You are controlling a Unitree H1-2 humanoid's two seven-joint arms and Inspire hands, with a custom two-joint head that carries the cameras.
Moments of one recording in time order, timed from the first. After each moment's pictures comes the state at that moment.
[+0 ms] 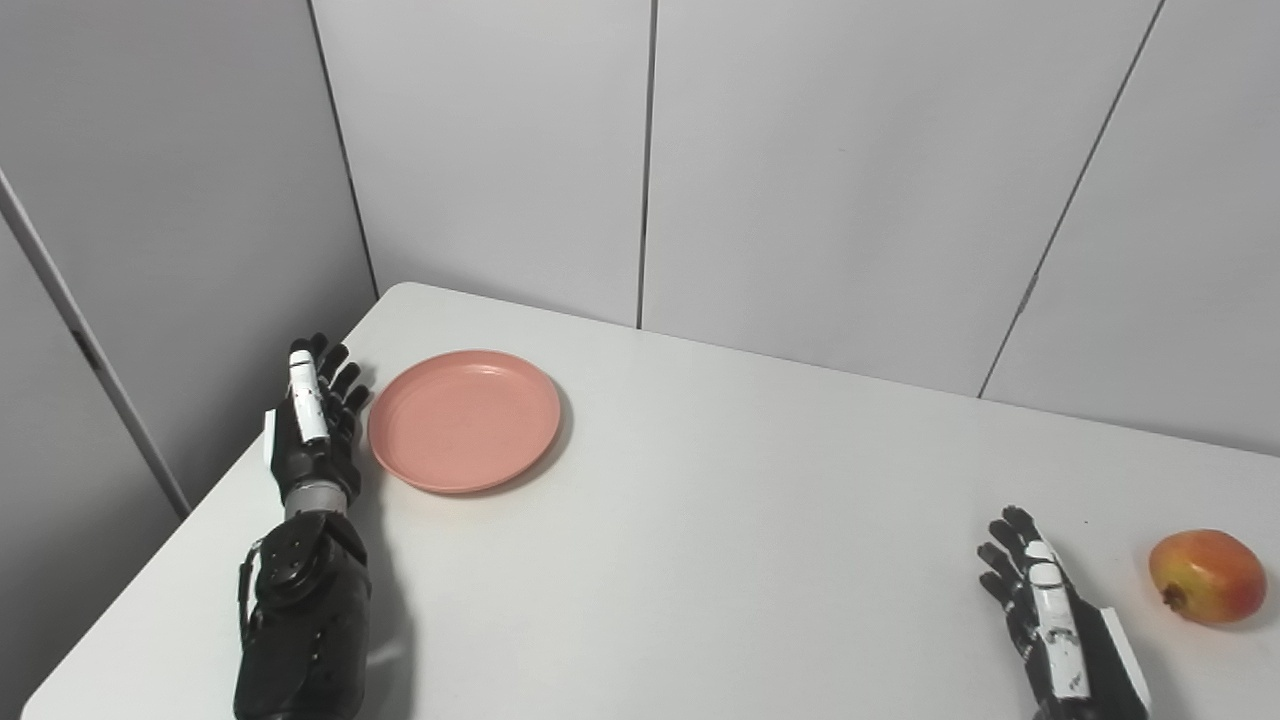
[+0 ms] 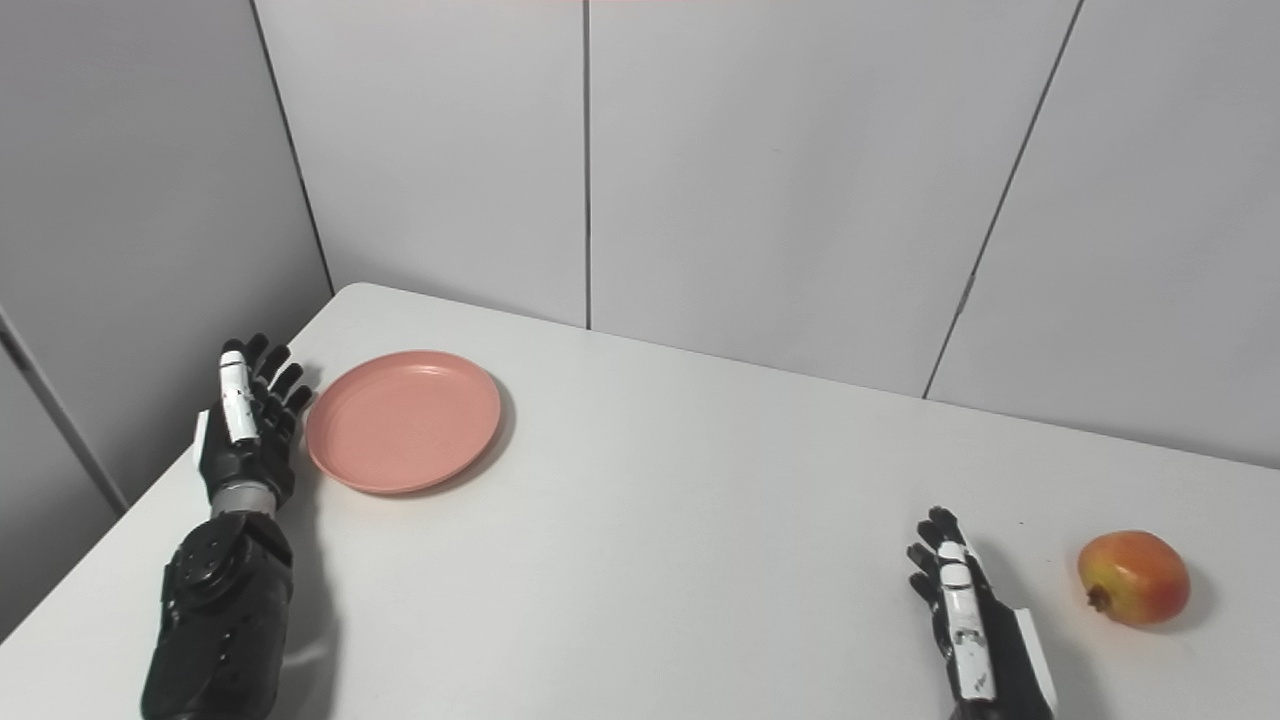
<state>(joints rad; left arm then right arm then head) -0.37 0.21 0.47 0.30 -0.36 0.04 0.19 -0.12 -0.04 0.02 -0.12 0.06 0.22 0.08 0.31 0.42</state>
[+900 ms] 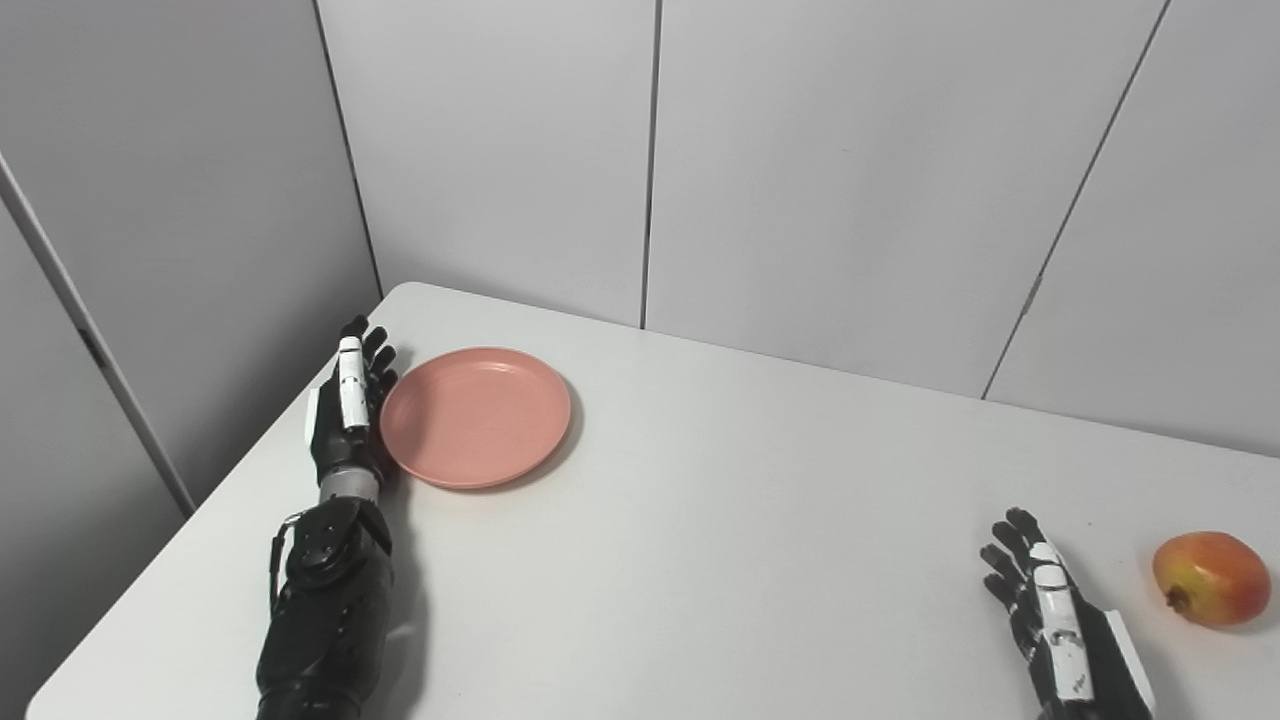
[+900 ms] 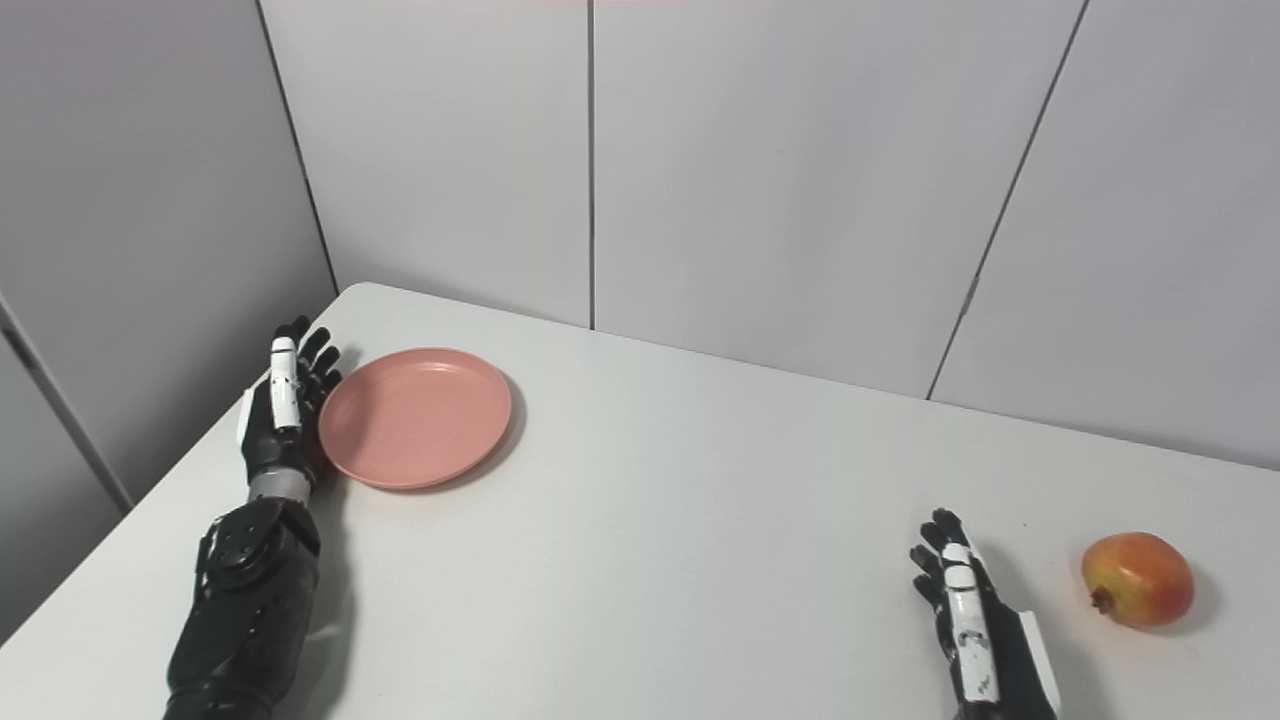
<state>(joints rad) -0.41 0.25 0.37 0.44 -0.34 -0.04 0.14 -0.12 -0.04 0.02 -0.12 0.06 0.22 0.08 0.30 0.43</state>
